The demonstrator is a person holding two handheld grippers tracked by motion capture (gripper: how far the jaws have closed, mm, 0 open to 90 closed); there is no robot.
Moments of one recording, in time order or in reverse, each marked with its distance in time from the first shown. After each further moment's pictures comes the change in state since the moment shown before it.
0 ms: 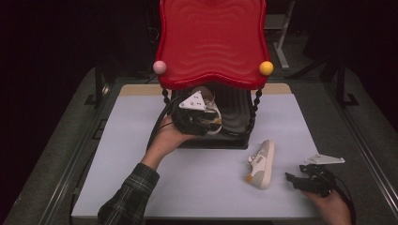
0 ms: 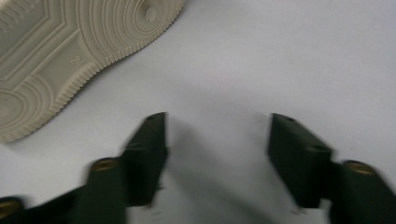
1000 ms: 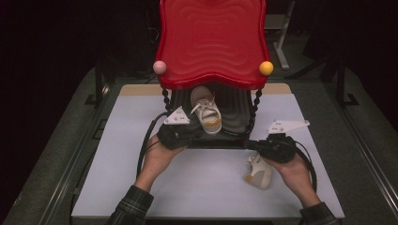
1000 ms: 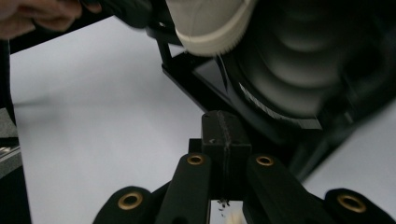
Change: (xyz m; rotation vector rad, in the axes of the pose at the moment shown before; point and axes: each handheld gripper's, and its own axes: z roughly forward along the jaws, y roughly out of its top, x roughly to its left) left arm -0.017 -0.055 -0.014 0.022 0.104 -0.190; right arm 0.084 0.129 -0.005 -0.222 0.419 -0.250
